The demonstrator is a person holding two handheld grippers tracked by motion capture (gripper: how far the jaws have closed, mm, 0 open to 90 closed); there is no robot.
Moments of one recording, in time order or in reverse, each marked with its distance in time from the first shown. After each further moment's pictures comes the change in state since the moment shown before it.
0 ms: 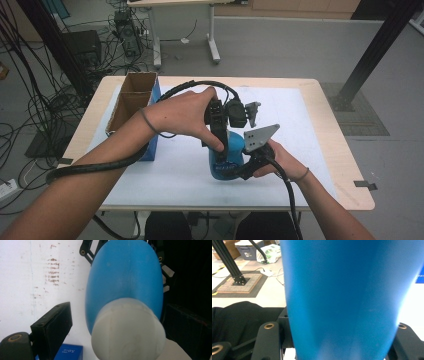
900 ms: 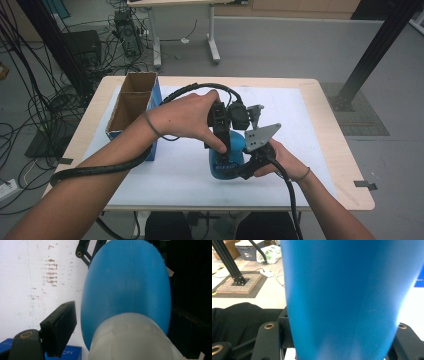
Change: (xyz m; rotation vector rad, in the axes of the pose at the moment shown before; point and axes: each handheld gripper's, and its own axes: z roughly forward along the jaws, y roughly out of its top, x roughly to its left) left arm -0.002 0.006 0.004 0.005 0.000 -0.003; right arm 0.002 0.004 -0.003 -0.011 -0.004 -0.020
